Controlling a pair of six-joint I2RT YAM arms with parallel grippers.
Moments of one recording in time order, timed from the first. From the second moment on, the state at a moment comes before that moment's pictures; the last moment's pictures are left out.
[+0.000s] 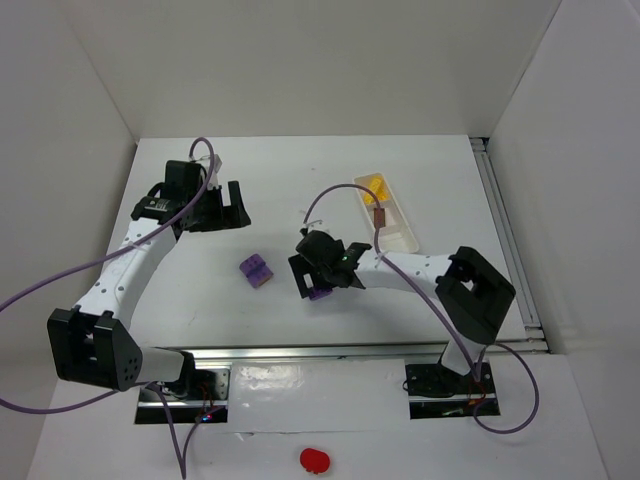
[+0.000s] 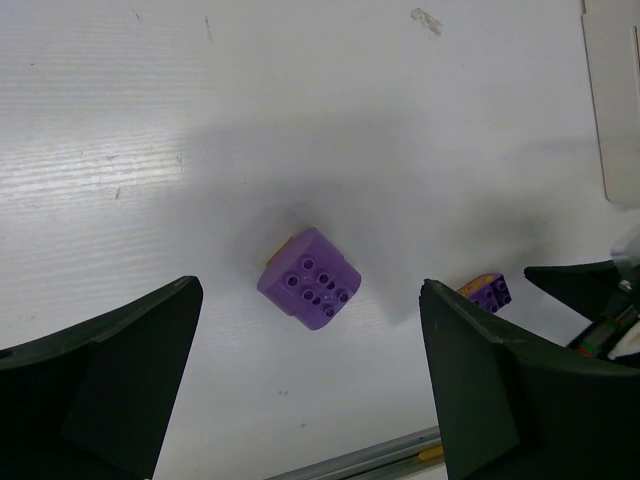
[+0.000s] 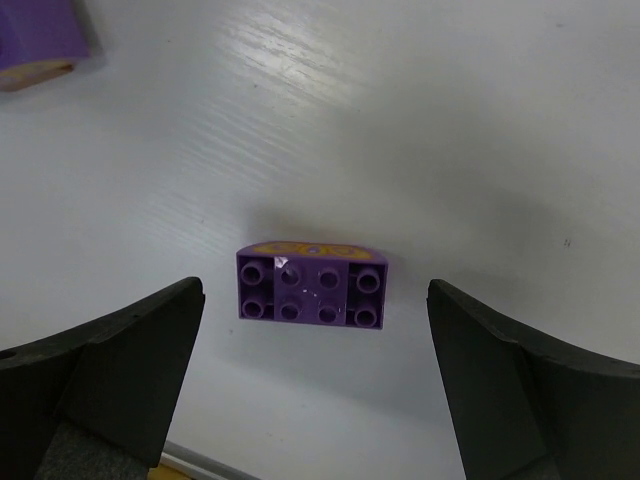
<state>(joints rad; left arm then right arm) -0.14 1.33 1.18 -0.68 0.17 -0.27 0.95 1.67 1.05 -0.36 0.23 0.50</state>
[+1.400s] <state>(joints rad) -0.14 1.34 1.18 -0.68 0.17 -0.27 0.41 1.56 1.08 -0.40 0.57 0.46</state>
